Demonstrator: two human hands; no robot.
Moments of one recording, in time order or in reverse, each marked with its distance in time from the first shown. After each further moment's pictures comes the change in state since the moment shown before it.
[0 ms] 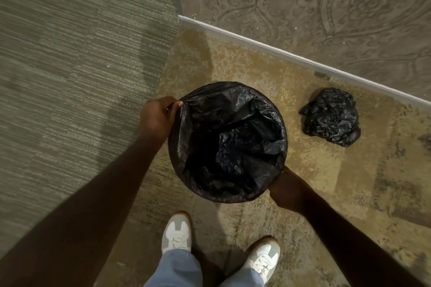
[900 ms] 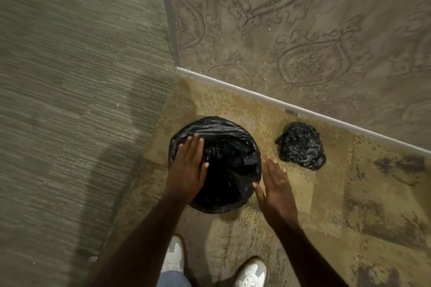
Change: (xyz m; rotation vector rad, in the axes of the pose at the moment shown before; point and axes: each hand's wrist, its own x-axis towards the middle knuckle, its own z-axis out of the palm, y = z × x) left_hand -0.107 0.096 -0.009 0.257 -0.118 0.339; right_hand -0.033 -0.040 -0.130 0.497 0.355 0.810
